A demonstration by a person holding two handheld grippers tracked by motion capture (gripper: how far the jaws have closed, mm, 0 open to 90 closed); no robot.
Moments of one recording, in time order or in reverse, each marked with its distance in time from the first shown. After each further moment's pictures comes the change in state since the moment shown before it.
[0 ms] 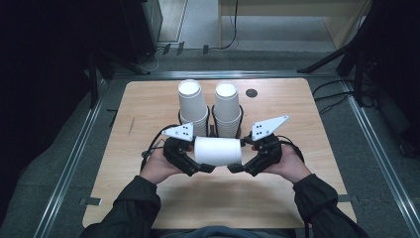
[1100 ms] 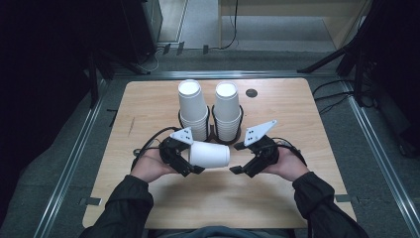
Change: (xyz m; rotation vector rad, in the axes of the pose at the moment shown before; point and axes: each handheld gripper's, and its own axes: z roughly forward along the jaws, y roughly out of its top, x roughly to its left) left arm 0.012 -0.017 0.006 0.331 0.160 0.000; right arm -0.013 -0.017 0.017 0.204 -0.123 -0.026
